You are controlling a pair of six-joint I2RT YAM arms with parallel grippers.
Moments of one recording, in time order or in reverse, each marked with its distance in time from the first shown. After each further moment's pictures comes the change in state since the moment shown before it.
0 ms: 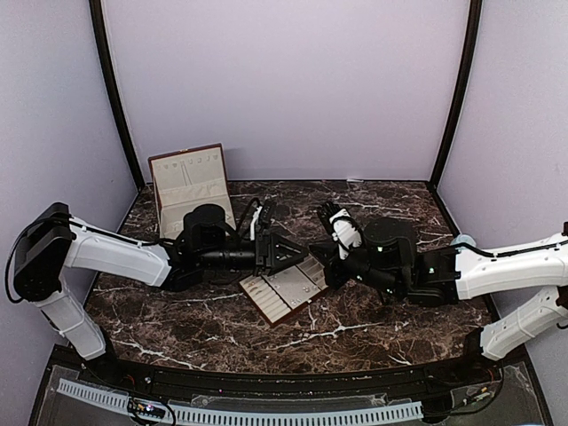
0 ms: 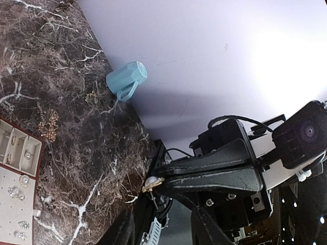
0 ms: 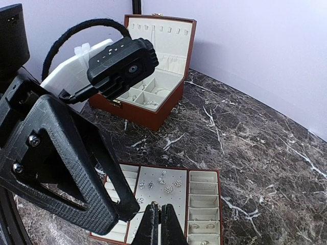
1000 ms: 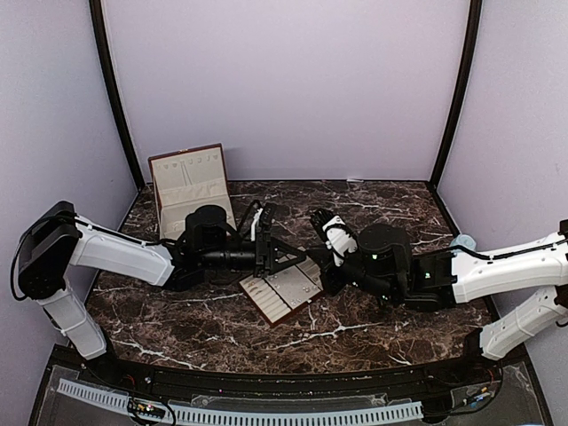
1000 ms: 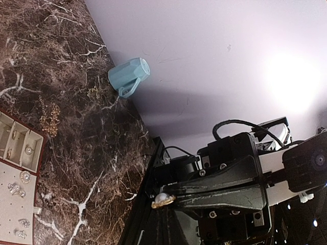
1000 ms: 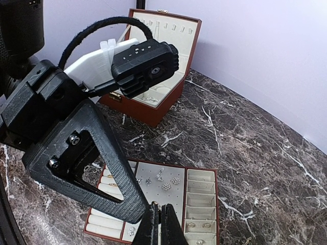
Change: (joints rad) left arm 0.013 0.031 0.000 0.022 0.031 -0.031; right arm 0.045 0.023 0.005 0.001 0.045 -0.056
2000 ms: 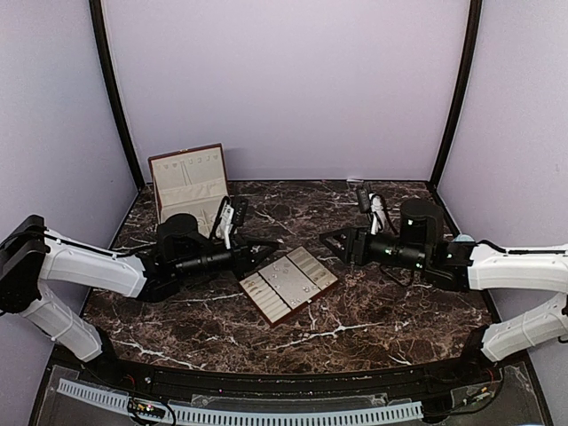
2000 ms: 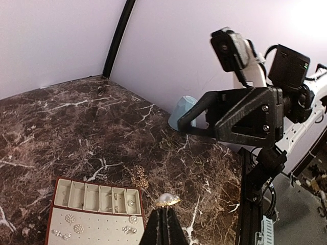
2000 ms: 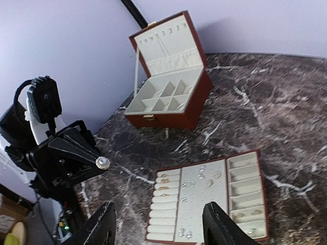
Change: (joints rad) left arm 0.011 -0.200 -0.184 0.023 -0.295 0.662; right arm -0.320 -0.138 -0.116 0.080 -0.503 0.451
